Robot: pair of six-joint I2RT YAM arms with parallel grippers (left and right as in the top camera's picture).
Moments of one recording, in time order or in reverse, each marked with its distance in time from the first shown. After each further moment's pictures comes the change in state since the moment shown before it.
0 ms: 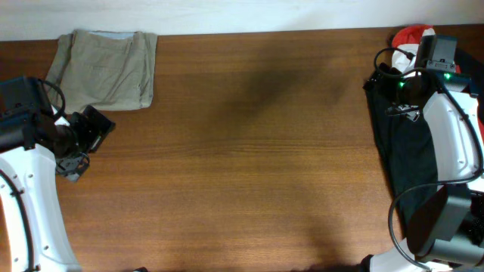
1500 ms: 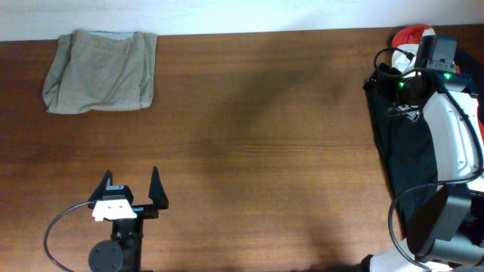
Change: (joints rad) left arm -0.307 -1.461 -1.404 1.213 -0.182 0.500; right arm 0.000 0.000 0.000 0.001 0.000 0.000
